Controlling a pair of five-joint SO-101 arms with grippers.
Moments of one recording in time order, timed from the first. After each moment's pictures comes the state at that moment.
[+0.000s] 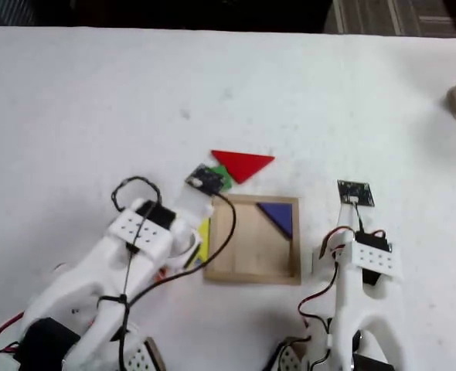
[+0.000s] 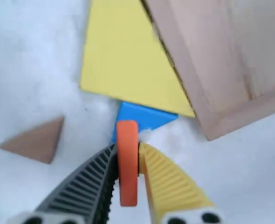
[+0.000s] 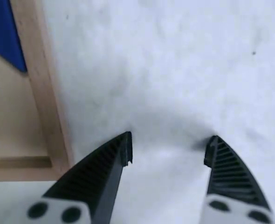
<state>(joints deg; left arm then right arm) 21.4 -21.8 54.2 64.3 -0.1 14.2 -32.0 70.4 54.2 13.9</state>
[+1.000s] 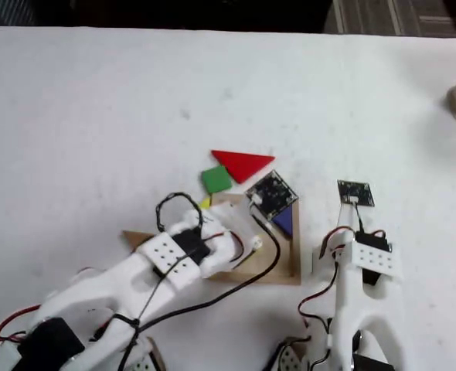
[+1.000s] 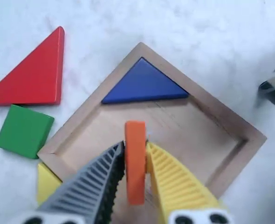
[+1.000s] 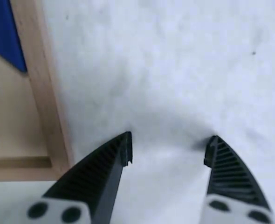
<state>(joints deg) 38.9 -21.8 57.8 28.1 -4.8 14.2 -32.0 70.4 54.2 13.9</state>
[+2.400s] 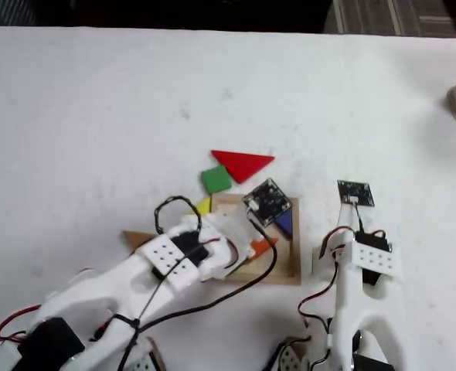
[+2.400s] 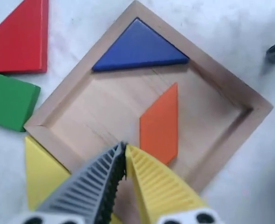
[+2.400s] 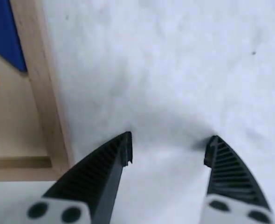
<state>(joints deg) 38.7 -21.8 59.5 32.3 -4.8 14.2 -32.0 70.4 54.2 13.9</state>
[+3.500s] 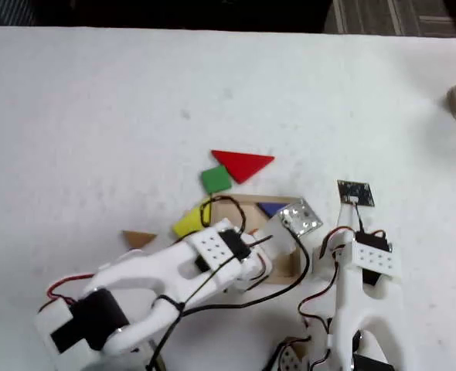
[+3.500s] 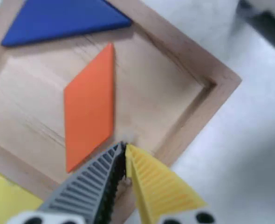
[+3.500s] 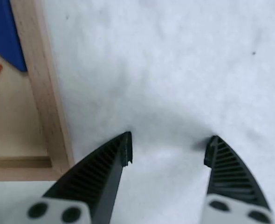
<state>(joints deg) 46.8 -3.5 44.4 44.8 -0.2 14.2 -32.0 70.4 54.2 13.9</state>
